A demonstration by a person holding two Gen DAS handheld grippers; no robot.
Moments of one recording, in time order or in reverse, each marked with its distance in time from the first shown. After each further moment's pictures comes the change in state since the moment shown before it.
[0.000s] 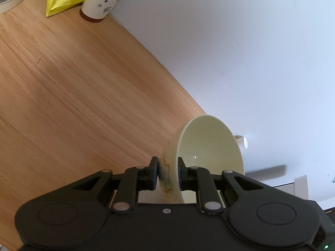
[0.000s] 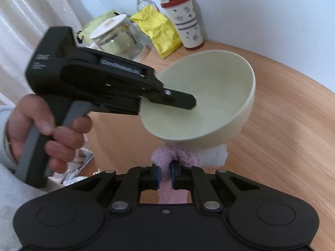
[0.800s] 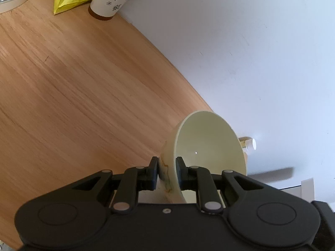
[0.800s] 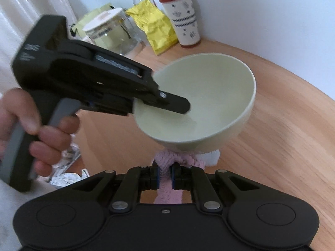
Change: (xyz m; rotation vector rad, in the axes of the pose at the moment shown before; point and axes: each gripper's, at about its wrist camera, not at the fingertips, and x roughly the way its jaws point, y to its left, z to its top) left arm 0.014 -0.003 0.005 -0.015 0.005 0.043; right arm 0.008 0.004 0.004 -0.032 -0.002 -0.032
